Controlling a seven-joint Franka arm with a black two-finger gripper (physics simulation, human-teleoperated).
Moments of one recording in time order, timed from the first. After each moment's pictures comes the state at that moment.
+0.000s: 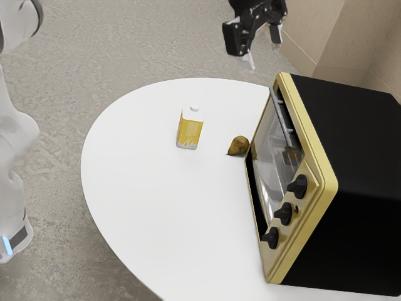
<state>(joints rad) -0.57 -0.17 0.13 -1.26 0.20 1.66 0.67</state>
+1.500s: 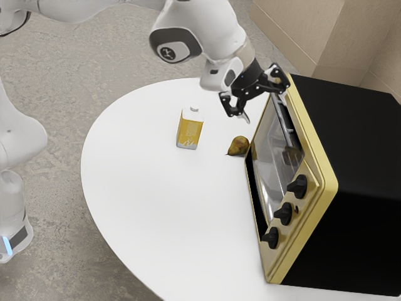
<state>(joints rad) -0.96 -0.37 0.56 -1.97 0.54 2.35 1.14</state>
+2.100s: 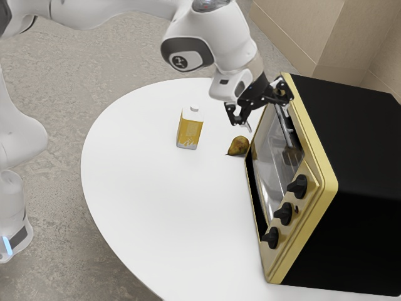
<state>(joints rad) -0.98 -0.29 0.60 -1.93 0.47 2.32 1.17</state>
